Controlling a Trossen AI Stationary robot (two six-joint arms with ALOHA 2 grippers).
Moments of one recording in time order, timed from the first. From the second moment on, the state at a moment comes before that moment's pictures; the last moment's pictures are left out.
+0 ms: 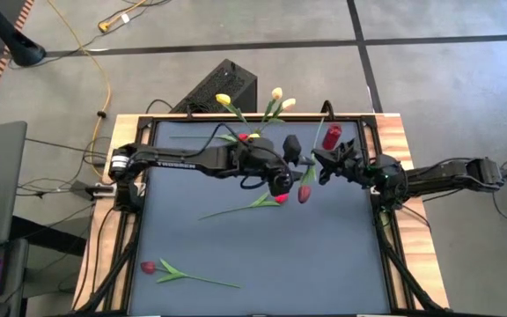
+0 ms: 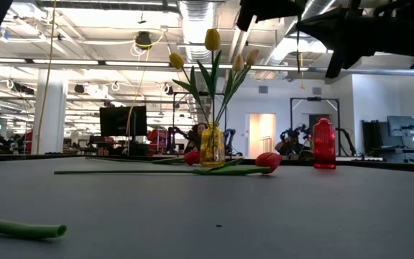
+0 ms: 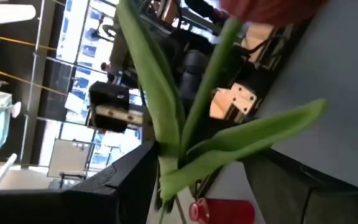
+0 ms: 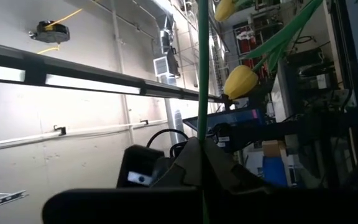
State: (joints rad) left arm 0.03 1.90 1.70 -0.04 -0.05 1.18; right arm -0.11 0.82 0.18 1.02 0.23 1.80
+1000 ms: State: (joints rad) left arm 0.03 1.90 1.70 -0.03 -0.05 1.17; right arm -0.12 0.82 0.18 1.04 0.21 1.62
